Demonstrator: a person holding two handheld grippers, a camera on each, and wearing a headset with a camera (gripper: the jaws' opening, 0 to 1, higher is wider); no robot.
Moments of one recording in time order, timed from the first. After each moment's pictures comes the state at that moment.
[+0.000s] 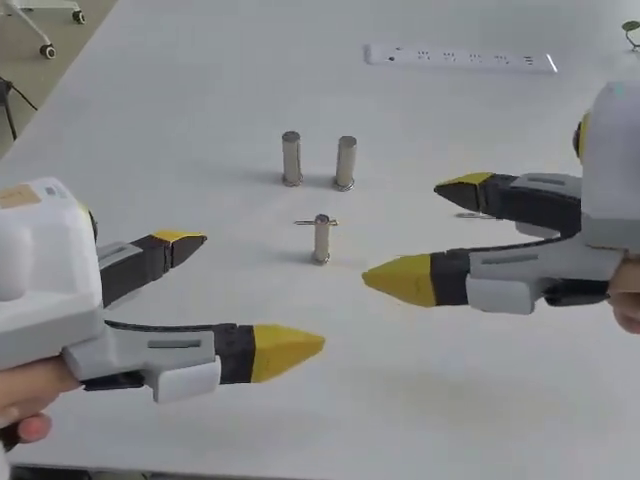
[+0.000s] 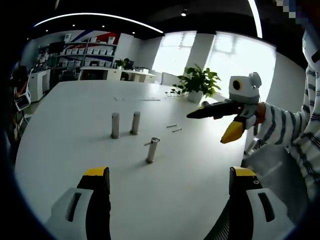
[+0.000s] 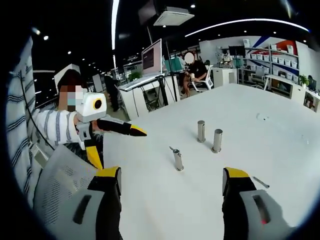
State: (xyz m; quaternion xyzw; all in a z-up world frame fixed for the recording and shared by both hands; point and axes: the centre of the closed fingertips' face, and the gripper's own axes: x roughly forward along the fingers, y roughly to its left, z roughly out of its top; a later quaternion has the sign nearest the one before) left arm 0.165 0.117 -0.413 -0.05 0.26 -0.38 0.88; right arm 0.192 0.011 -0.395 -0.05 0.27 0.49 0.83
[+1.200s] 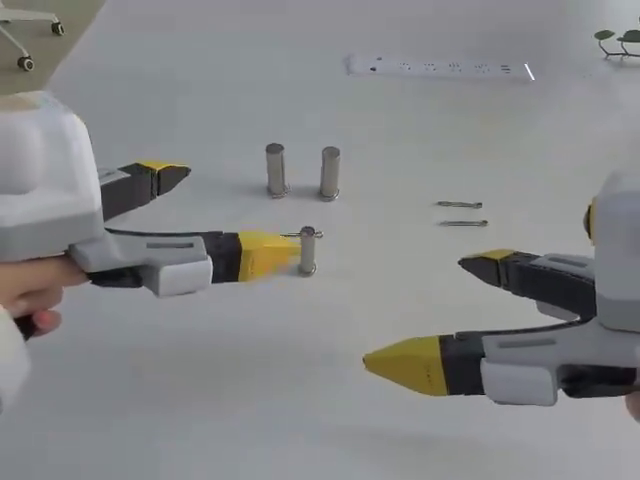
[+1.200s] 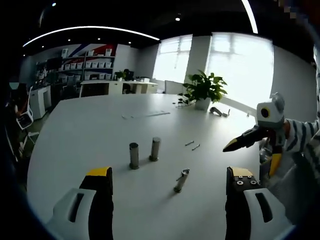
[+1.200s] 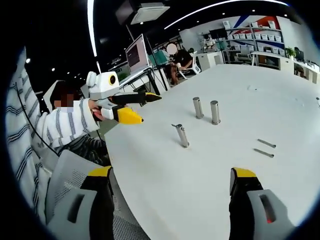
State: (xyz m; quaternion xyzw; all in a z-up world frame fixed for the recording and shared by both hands) left arm 0.248 0.129 -0.391 -0.01 0.21 -0.37 0.90; right arm 0.158 0.002 -0.409 0.01 0.33 0.45 0.83
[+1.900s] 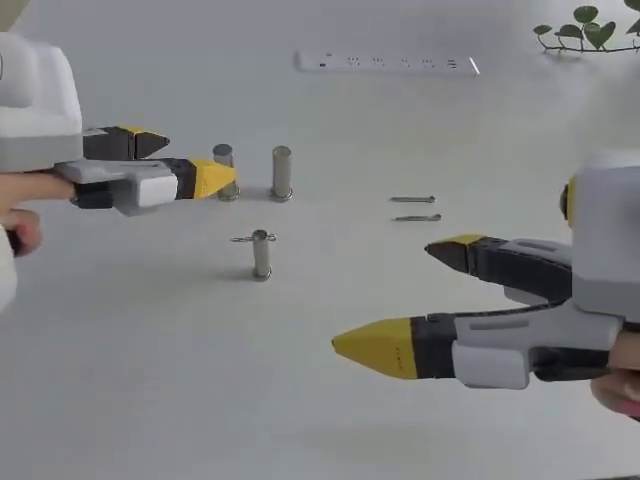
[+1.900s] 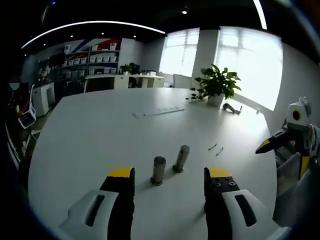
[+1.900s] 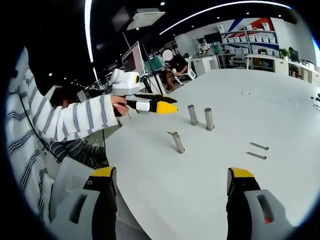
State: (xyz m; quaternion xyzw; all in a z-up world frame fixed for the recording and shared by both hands) left arm 0.322 0.131 -0.411 0.00 0.25 -0.35 0.90; right arm 0.163 -0.008 -0.396 0.03 0.32 0.43 0.85
